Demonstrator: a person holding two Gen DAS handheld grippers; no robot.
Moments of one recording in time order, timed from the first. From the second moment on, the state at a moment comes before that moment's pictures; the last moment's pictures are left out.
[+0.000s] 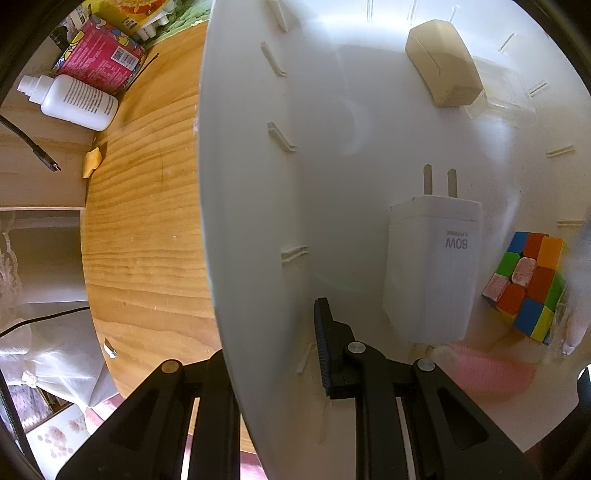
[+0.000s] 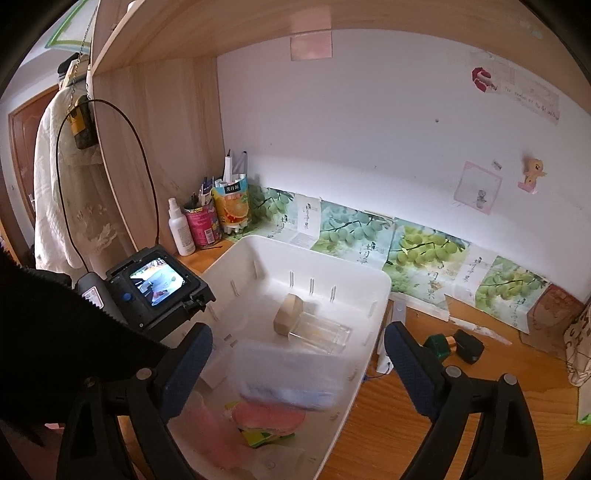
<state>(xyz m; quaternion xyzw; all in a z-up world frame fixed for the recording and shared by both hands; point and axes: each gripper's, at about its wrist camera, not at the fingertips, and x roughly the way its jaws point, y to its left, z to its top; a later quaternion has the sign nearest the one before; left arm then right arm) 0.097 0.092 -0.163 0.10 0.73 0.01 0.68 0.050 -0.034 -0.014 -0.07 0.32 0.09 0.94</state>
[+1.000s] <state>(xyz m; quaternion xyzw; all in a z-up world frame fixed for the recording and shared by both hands) 0.074 0.112 -0.168 0.08 0.71 0.07 0.69 0.098 -0.179 -0.060 0.07 0.42 -0.01 0.91</state>
